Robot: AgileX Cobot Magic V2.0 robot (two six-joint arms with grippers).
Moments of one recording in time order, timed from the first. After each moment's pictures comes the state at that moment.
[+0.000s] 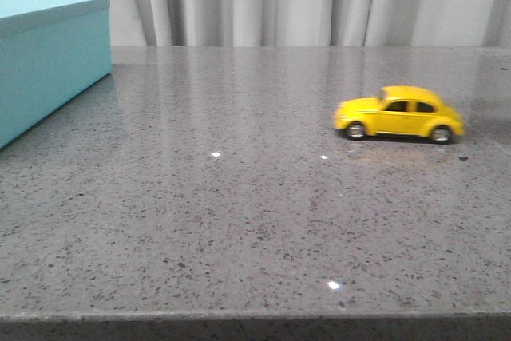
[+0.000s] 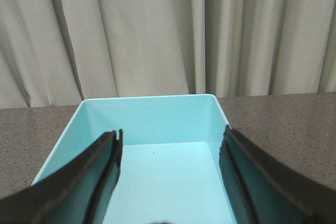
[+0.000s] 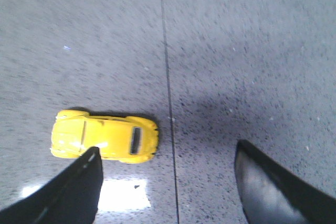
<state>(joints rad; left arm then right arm) -0.06 0.52 -0.56 -0.06 0.13 0.02 0.44 1.36 -1.44 -0.26 1.17 0.55</state>
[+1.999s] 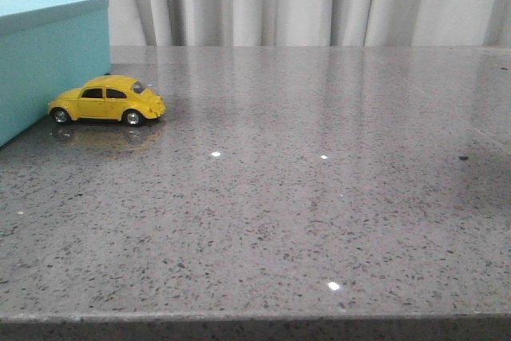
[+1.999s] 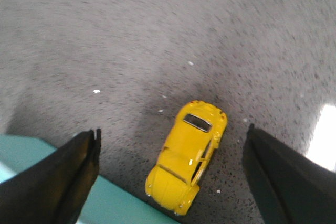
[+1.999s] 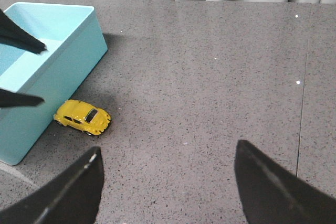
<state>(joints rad) -0.38 1.52 -1.48 -0.23 0.98 0.94 0.66 0.90 -1.04 -0.23 0.64 0.54</state>
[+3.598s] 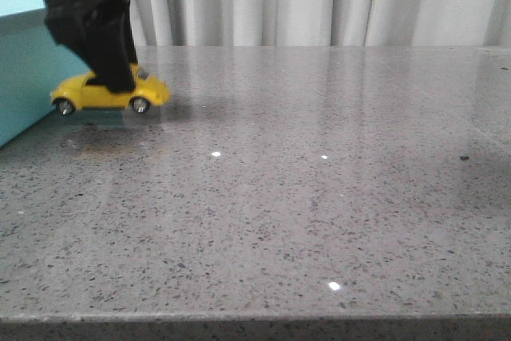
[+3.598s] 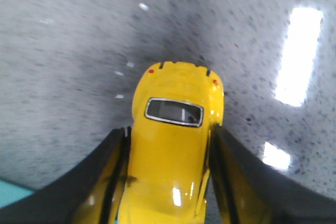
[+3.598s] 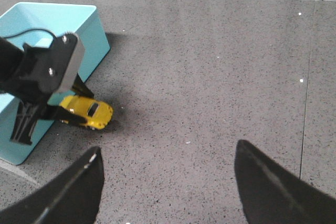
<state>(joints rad) -0.42 1.77 -1.57 -0.08 1.07 0.99 0.66 0.90 -1.04 -0.21 0.64 0.54</state>
